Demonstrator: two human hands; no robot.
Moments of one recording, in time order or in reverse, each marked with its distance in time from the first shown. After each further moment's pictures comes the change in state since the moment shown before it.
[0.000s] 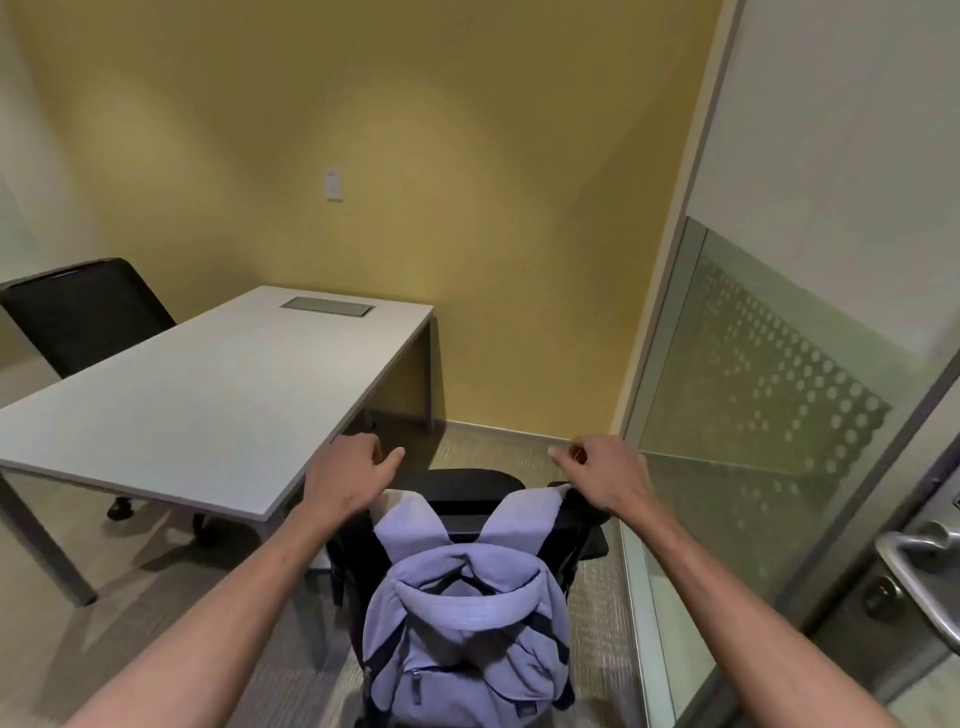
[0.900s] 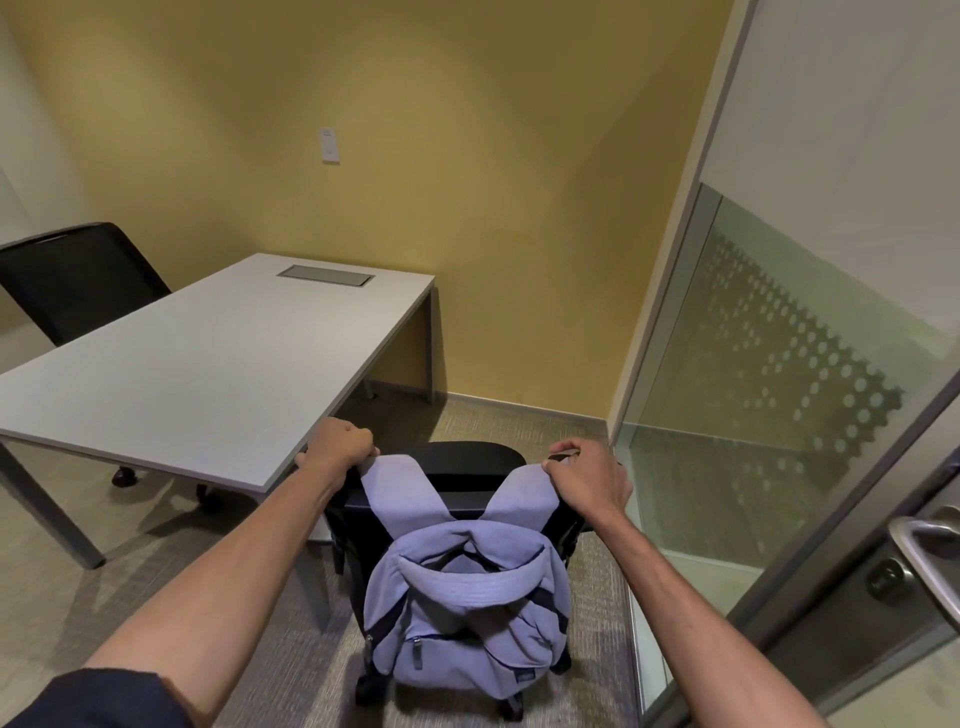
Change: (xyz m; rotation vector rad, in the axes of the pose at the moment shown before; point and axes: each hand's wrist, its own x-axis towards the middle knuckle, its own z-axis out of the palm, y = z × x) left_hand 0.022 -0.015 0.021 -0.533 -0.197 -0.688; right_hand -0.018 -0.017 0.046 0.321 -0.003 0.407
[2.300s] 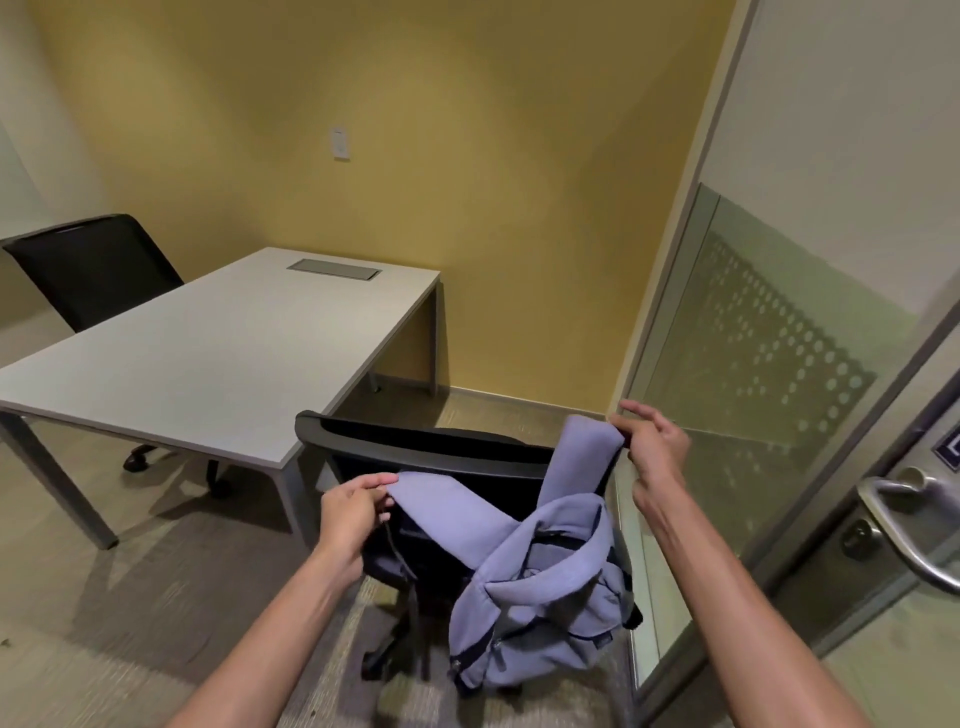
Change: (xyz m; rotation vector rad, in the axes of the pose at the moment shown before) left_hand -0.105 -0.084 0.010 -0.708 -0.099 -0.027; right_hand -0.047 -0.002 -0.074 0.943 0.202 0.273
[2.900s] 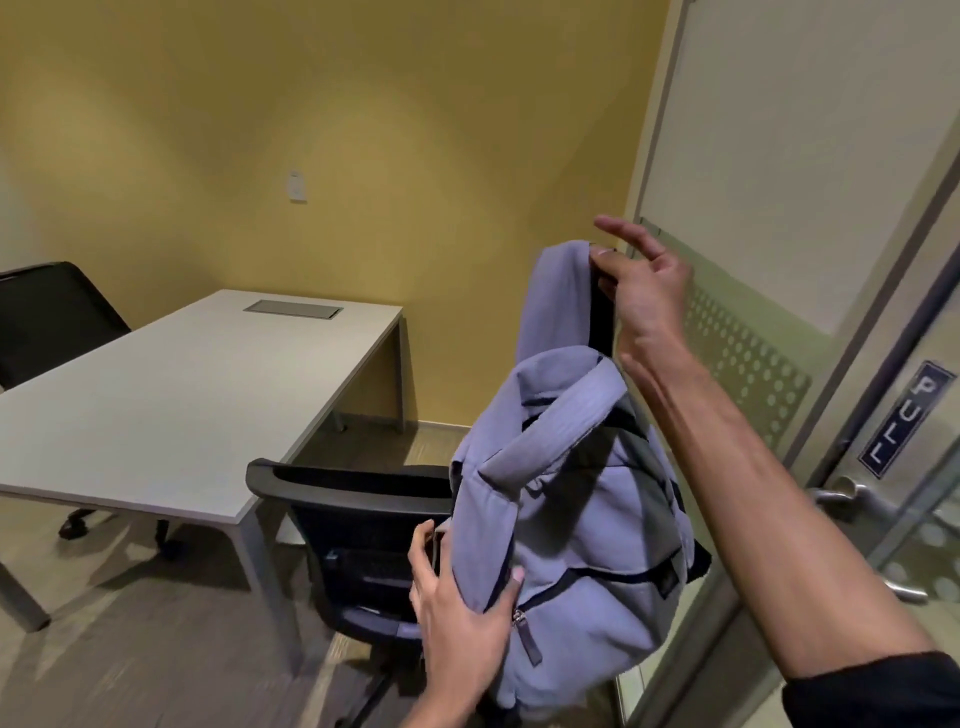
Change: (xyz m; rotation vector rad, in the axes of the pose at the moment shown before) left_hand -0.123 -0.033 0.095 0.409 -0.155 0.527; right_hand -0.016 -0.184 0.040 0.242 -0.248 -0.506
